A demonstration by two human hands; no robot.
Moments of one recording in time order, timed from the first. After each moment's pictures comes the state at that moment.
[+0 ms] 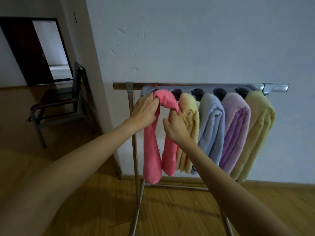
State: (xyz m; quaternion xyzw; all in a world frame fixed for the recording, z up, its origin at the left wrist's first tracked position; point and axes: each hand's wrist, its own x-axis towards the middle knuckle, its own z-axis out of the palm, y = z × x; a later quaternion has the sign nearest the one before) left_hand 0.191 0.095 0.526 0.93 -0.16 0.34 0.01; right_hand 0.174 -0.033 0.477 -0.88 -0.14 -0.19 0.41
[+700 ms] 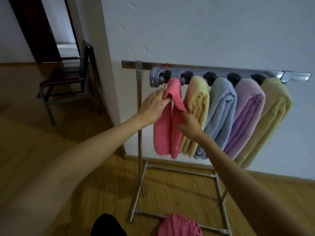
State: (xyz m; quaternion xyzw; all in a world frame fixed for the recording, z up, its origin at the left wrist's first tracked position) left_hand 0.194 0.106 0.466 0.91 -0.23 0.35 -0.01; right_hand 0.189 -0.070 0.423 -0.89 -0.23 -0.13 0.38
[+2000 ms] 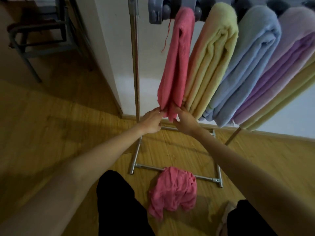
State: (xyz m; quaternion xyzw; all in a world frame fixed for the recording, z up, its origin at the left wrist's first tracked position) left_hand 0.179 0.113 0.248 0.97 -0.20 0.00 0.16; right_hand 0.186 -0.066 0.265 -0.92 -0.27 -0.05 0.26
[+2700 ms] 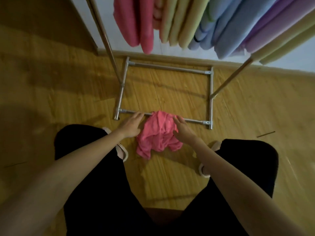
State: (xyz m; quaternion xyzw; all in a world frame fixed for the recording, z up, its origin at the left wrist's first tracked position) left_hand 0.064 0.074 0.026 0.93 -0.07 -0.30 0.17; right_hand 0.071 -0.181 0.013 -0.92 -0.11 0.31 0.19
